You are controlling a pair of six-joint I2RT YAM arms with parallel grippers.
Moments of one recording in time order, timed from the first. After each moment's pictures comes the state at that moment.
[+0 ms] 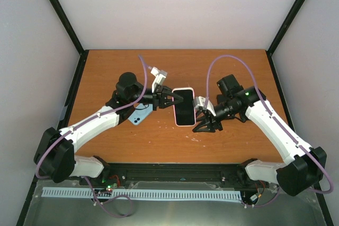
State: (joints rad) left arm -0.61 1.32 0.88 0.50 1.05 -0.62; right arm 0.47 1.22 1.14 -1.16 -0.99 -0.92
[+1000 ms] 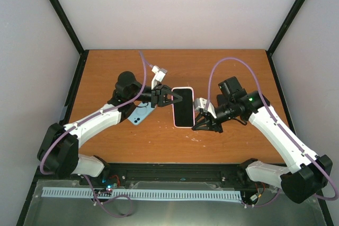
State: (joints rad) left arm -0.58 1.37 0.88 0.65 1.14 -0.81; right arm 0.48 1.15 1.11 -1.10 -0.97 -0.84
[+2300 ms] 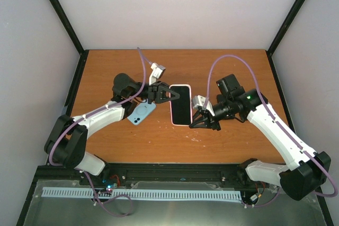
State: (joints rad) left arm -0.54 1.48 0.87 1.03 1.26 -1.11; right arm 0.49 1.18 1.14 -1.06 -1.00 -0.84
